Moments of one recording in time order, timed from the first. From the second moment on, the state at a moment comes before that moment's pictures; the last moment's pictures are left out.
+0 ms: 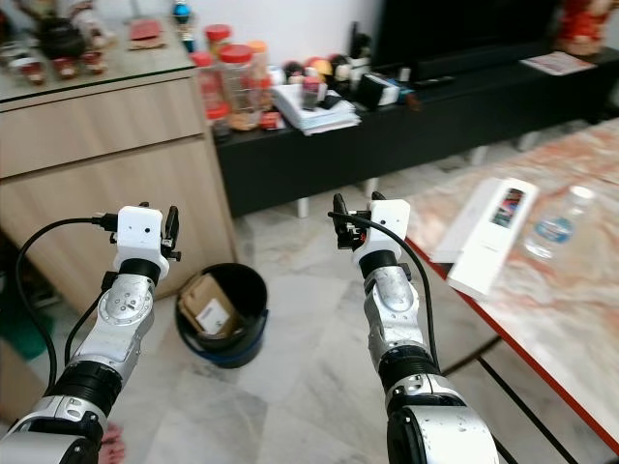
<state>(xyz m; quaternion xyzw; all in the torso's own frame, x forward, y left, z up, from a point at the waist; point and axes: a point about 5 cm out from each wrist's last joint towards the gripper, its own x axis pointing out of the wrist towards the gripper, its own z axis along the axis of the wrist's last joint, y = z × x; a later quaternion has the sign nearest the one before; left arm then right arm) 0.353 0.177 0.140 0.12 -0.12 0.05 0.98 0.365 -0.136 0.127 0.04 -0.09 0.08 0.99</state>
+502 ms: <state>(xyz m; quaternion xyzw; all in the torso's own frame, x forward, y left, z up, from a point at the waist) 0.355 0.197 0.151 0.14 -0.13 0.09 0.98 0.373 -0.116 0.149 0.03 -0.12 0.11 0.99</state>
